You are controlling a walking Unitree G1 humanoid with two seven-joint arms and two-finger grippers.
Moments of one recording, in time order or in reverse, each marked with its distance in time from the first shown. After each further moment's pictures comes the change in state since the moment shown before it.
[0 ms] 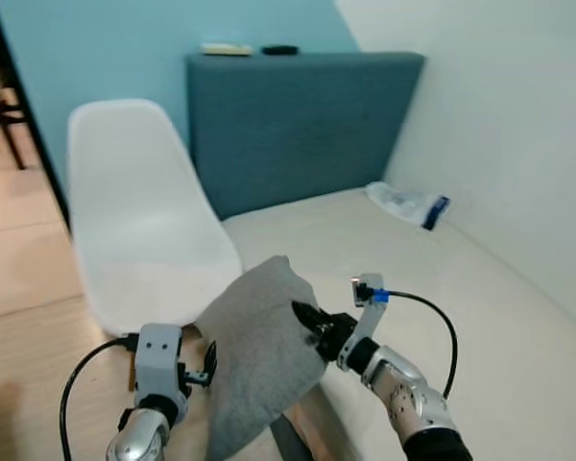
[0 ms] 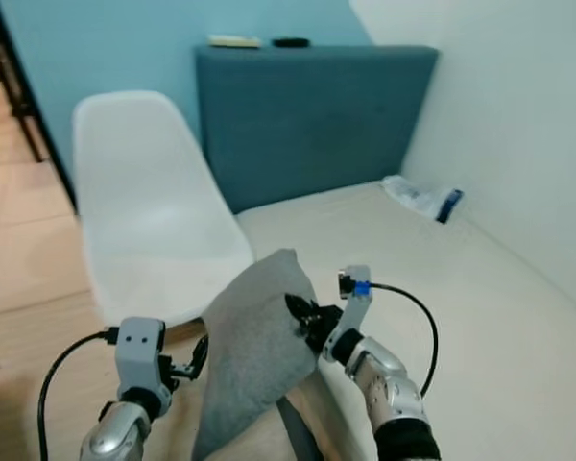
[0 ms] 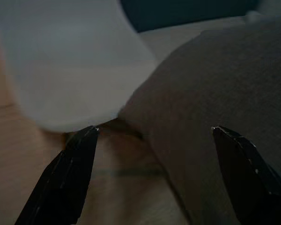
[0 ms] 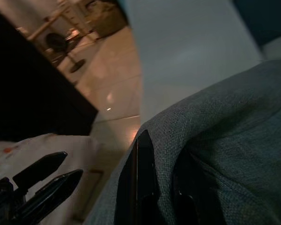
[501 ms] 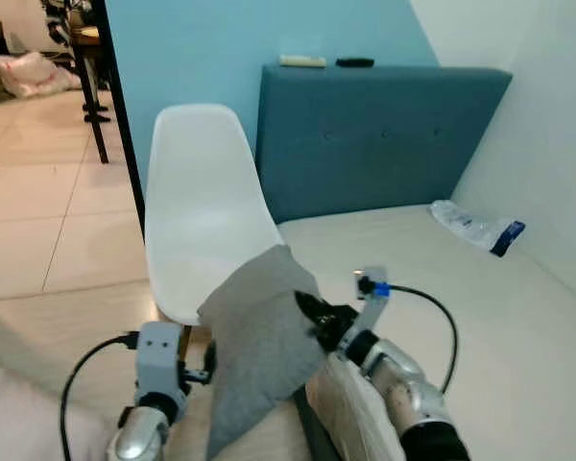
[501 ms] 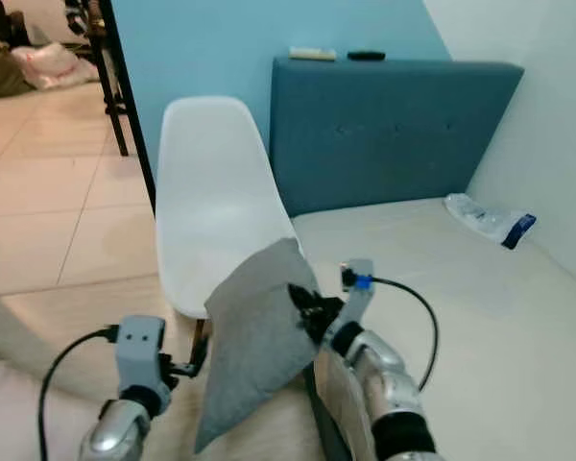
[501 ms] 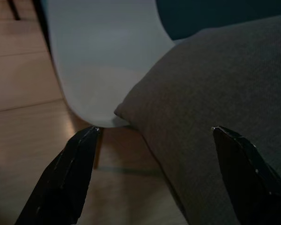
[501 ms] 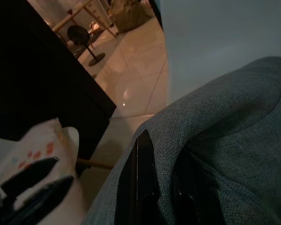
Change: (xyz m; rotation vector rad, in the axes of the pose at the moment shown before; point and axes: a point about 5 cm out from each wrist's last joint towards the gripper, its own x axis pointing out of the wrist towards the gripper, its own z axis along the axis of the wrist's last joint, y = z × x) left arm 0.004 -0.002 0.004 0.005 -0.015 -0.022; right arm 0.003 -0.004 0.001 -0.008 -0.029 -0.048
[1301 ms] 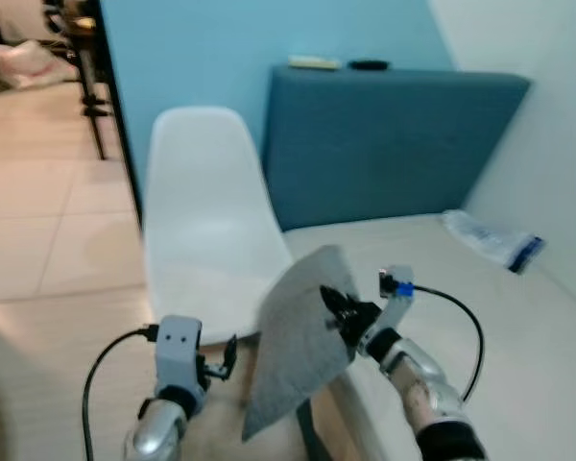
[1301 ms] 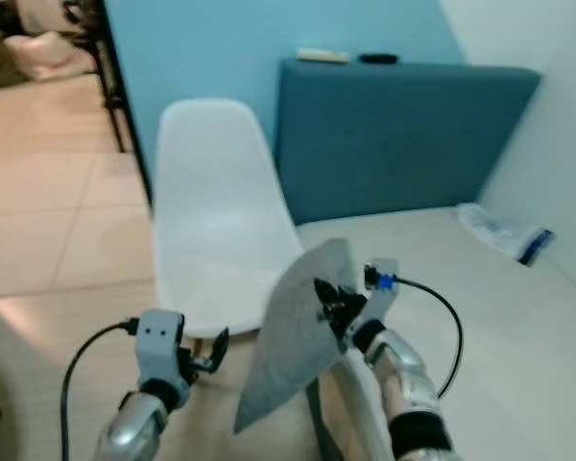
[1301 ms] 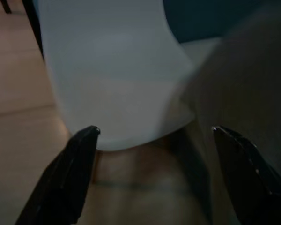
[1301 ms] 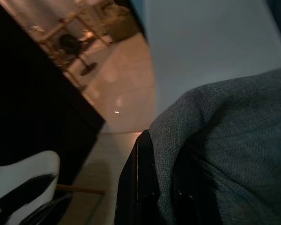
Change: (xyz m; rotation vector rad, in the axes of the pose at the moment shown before) left arm -0.001 0.000 -0.001 0.003 0.006 -0.007; right arm 0.007 0.005 0.007 -0.035 -0.052 0.015
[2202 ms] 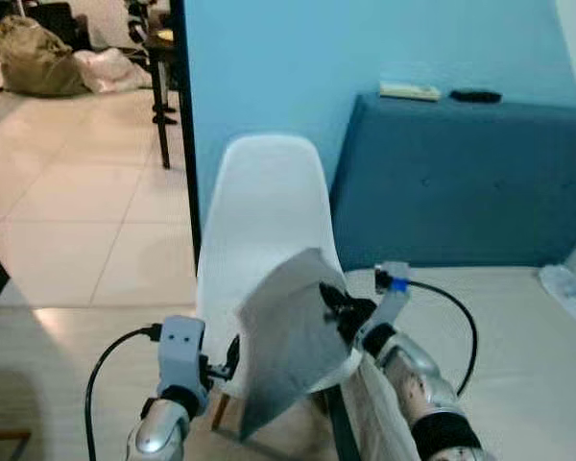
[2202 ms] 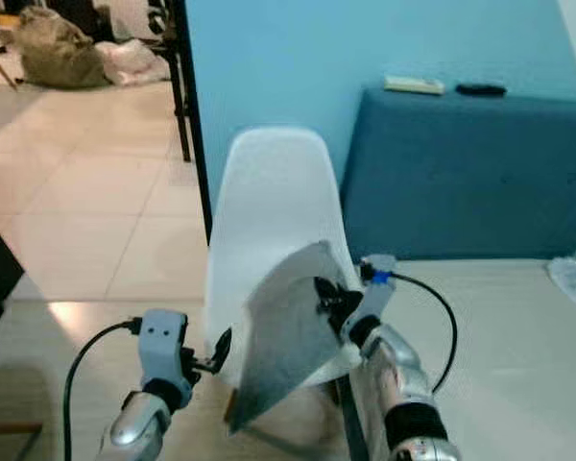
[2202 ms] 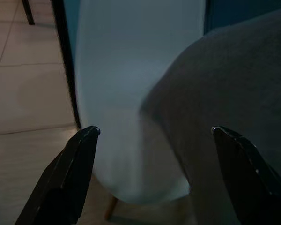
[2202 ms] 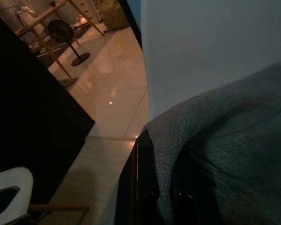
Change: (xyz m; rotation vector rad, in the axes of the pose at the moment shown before) left arm 0.006 -0.020 0.004 -0.019 -0.020 -0.068; right arm -0.005 -0.022 0.007 -0.016 0.007 -0.151
